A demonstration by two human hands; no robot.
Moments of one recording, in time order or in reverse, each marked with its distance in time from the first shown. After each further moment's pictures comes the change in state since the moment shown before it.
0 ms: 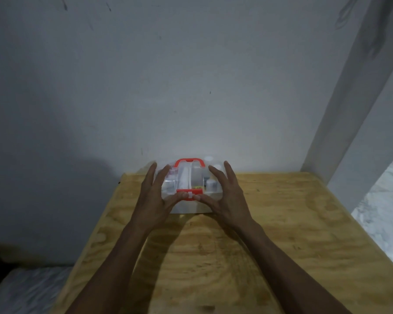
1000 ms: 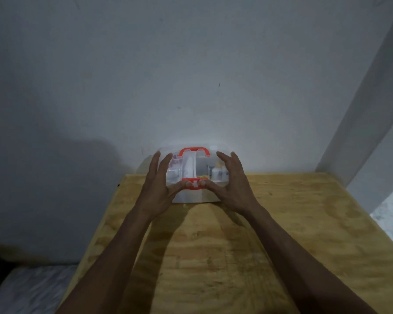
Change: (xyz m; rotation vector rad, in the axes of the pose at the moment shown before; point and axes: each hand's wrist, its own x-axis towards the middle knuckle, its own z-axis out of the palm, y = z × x) left_hand 0.061 -0.016 0.006 0.012 -0.069 0.016; right_hand 0.065 0.019 0.017 0.120 -0.026 0.029
